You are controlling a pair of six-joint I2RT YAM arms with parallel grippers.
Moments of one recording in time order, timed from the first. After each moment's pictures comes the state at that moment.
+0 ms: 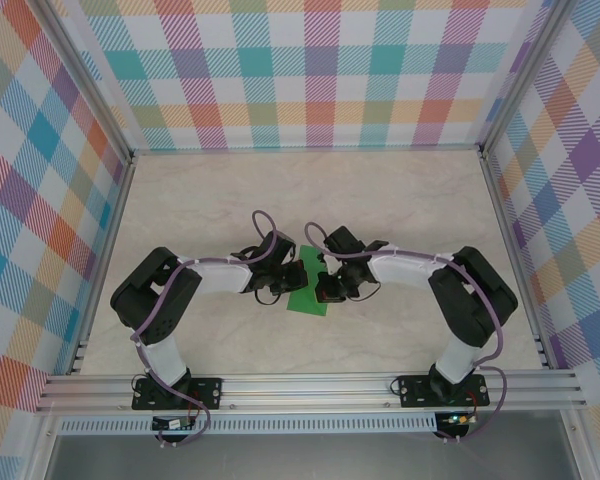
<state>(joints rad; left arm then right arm) -0.69 1.77 0.85 -0.03 0.27 -0.84 0.71 1.72 0.93 -0.46 -0.42 0.55</state>
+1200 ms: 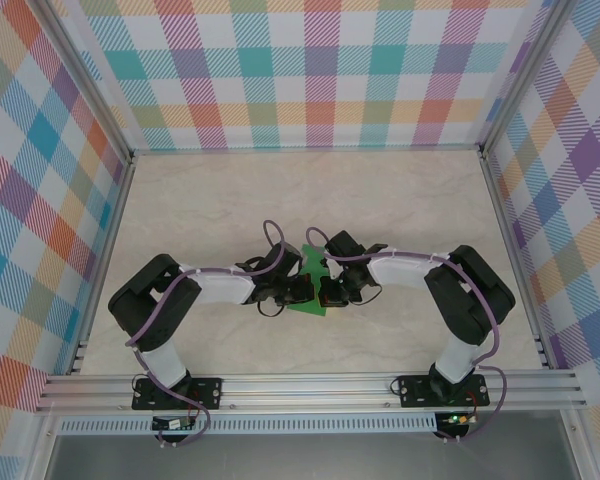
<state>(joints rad) -0.77 1.73 0.80 0.00 0.29 -0.81 0.71 1.73 0.91 -0.46 -0.41 0.56</state>
